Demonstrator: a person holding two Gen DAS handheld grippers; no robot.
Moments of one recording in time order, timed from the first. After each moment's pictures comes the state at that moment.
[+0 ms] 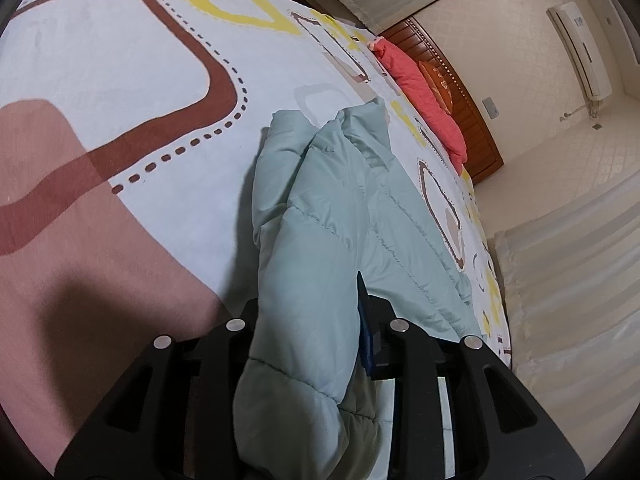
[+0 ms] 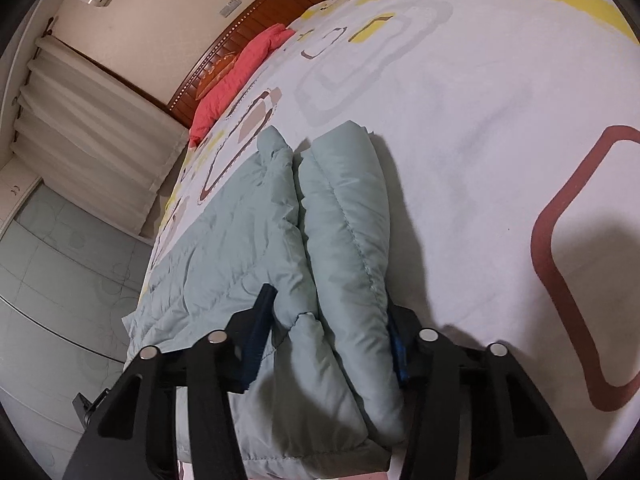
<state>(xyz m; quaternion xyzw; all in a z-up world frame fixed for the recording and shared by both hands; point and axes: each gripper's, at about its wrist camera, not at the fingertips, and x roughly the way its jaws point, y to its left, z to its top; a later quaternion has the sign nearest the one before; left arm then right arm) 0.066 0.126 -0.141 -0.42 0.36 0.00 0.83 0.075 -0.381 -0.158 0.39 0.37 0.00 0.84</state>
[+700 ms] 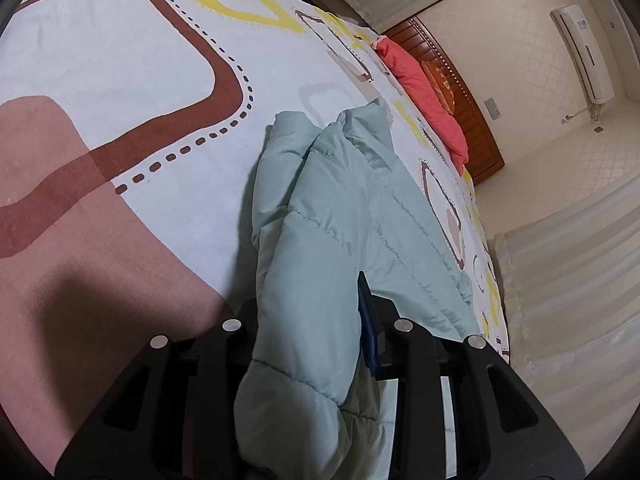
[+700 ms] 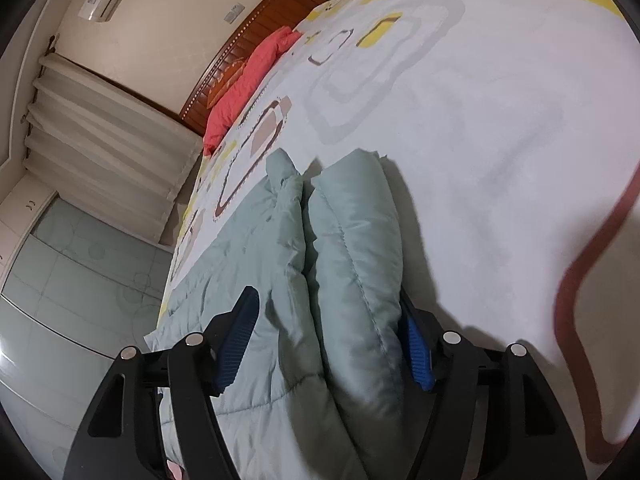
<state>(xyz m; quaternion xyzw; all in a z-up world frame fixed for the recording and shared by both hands) 0.065 0.128 -0.141 -0.42 0.36 0.00 0.83 0.096 -0.396 -0.157 0.42 0.36 0.03 0.83</state>
